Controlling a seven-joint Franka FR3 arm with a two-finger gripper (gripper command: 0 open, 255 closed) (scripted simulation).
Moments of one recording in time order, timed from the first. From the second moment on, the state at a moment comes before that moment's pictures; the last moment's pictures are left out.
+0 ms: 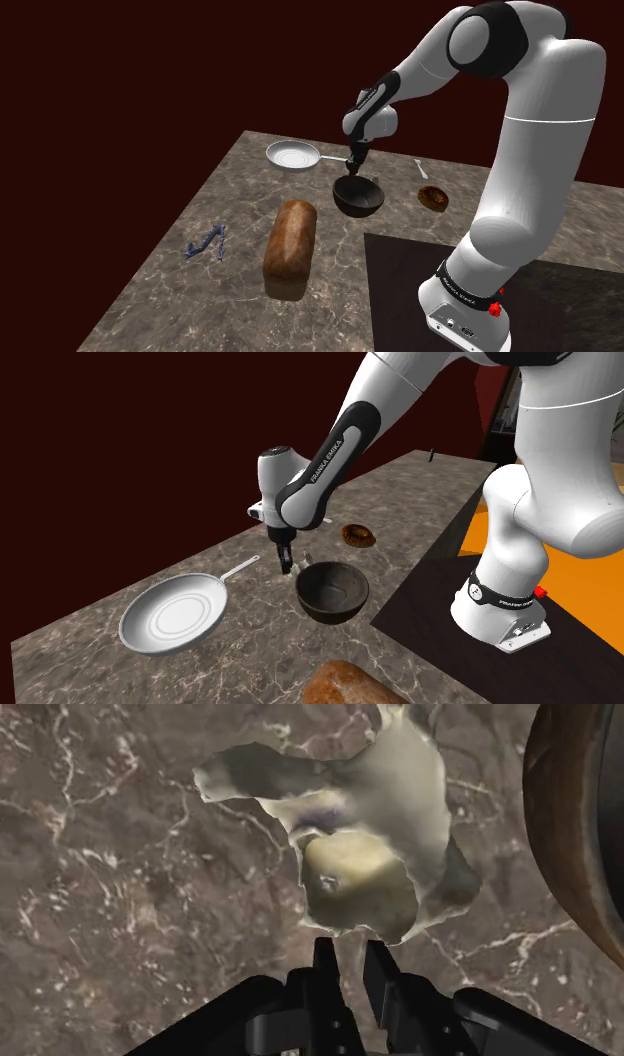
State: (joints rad) arm -0.11 0.32 -0.28 -2.27 0.08 2.58 -0.54
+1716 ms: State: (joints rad) arm 0.22 0.24 -0.54 -2.47 -0.34 2.74 0.49
